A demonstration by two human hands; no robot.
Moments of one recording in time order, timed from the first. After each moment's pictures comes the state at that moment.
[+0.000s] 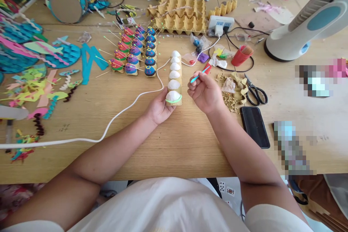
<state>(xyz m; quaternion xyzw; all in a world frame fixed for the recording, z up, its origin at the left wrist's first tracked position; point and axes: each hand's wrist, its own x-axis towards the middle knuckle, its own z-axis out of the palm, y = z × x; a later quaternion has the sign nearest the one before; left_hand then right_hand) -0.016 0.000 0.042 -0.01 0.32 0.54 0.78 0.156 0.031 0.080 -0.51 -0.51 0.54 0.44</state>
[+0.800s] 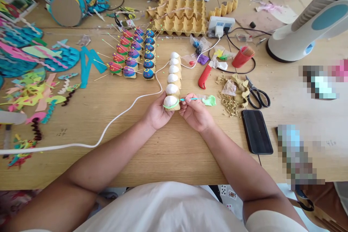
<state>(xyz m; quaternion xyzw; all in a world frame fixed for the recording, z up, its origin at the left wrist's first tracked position) -0.015 -0.001 0.036 0.01 0.32 0.53 0.79 0.141 -0.008 0.034 -0.30 -0.20 0.80 0.48</state>
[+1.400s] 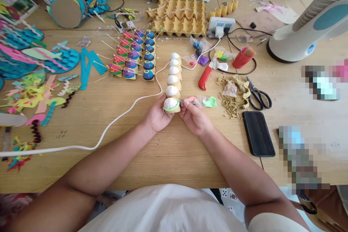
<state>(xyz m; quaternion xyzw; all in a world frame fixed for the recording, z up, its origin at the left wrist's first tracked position) -0.013 -0.002 0.042 0.01 0.33 0.53 0.78 0.135 -0.013 0.027 -0.32 -0.23 0.77 0.51</state>
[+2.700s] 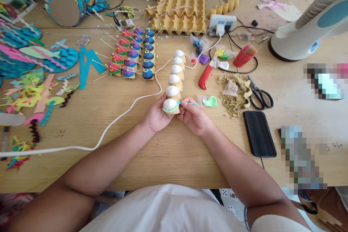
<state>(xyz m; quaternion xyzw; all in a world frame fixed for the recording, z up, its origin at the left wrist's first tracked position) -0.015 -0.004 0.035 0.07 0.33 0.50 0.80 0.138 -0.013 0.030 -0.32 -0.19 0.81 0.45</state>
